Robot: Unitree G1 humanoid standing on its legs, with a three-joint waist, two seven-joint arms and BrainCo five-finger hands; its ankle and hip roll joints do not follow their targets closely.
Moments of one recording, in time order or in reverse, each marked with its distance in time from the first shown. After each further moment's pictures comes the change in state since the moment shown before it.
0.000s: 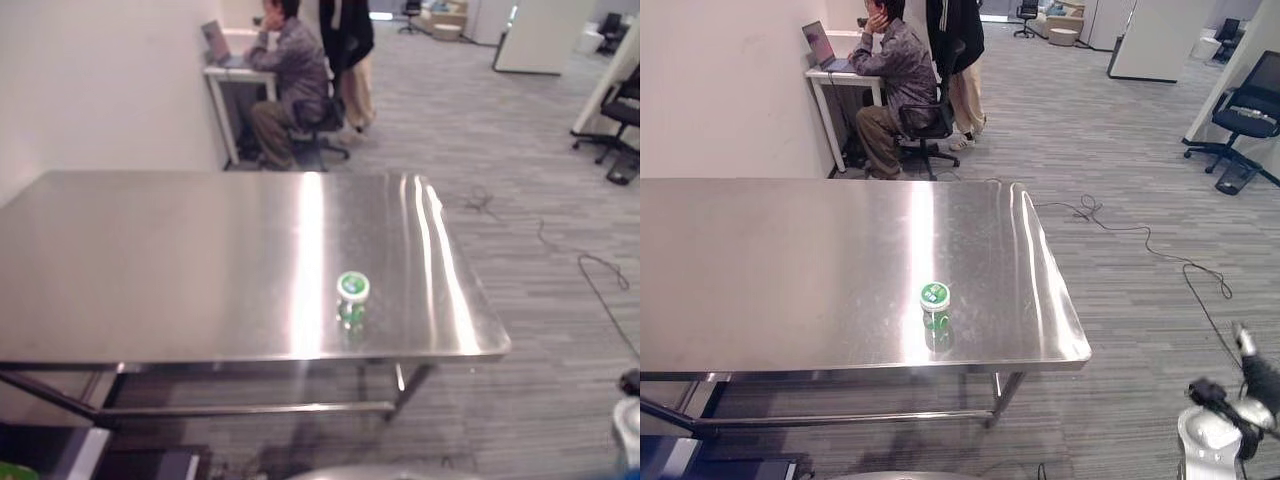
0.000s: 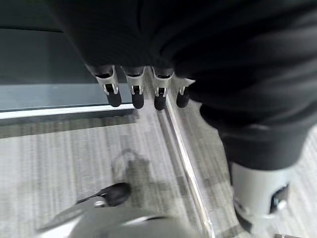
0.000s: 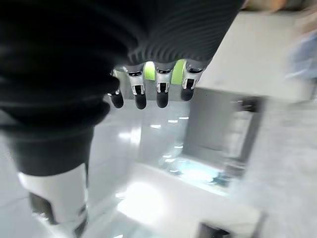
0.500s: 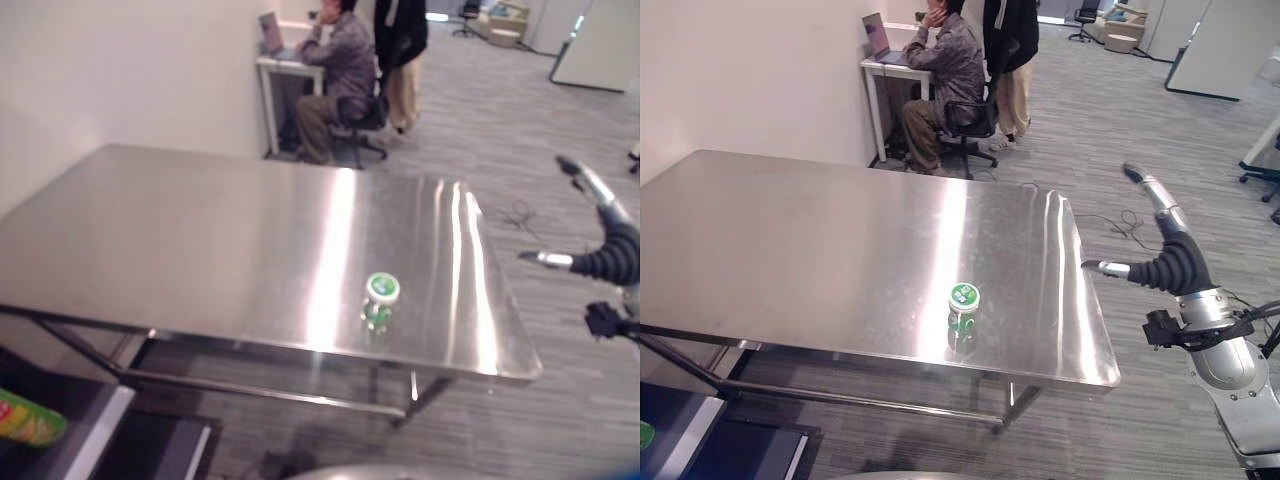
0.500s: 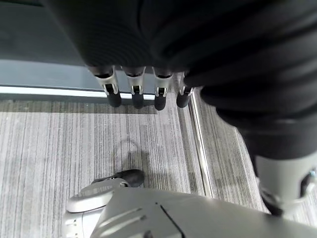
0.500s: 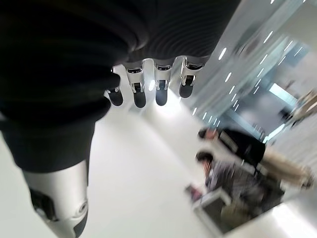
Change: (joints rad) left arm 0.033 0.025 0.032 0.000 0.003 -0.038 -0.112; right arm -0.036 -0.547 0.267 -0.210 0.244 -0.201 0.768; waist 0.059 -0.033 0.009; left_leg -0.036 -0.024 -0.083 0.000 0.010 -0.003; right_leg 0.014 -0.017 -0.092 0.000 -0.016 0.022
